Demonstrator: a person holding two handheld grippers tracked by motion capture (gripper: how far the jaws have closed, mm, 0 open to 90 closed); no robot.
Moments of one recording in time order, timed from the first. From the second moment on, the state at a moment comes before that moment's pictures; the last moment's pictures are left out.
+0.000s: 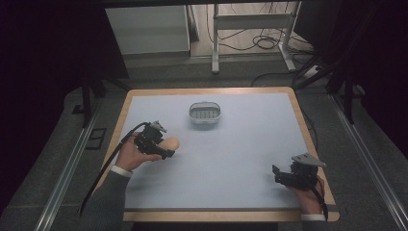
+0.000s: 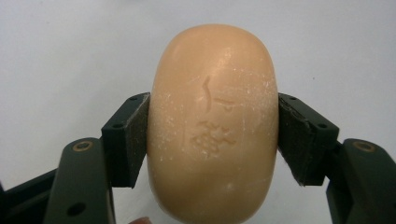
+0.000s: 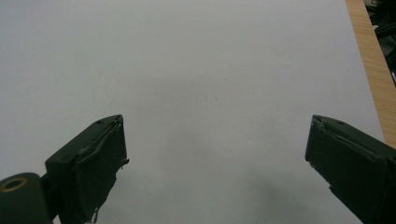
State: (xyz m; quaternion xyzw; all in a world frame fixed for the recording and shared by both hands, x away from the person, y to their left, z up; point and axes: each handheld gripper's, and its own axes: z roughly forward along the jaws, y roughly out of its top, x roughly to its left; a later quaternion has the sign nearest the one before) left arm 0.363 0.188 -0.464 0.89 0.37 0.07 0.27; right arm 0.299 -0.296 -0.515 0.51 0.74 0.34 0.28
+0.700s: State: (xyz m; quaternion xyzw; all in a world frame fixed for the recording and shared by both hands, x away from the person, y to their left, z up) left arm 0.383 0.180 -0.457 0.89 0.37 0.08 0.26; right arm 0.300 -0.298 -0.516 0.51 0.74 0.34 0.28
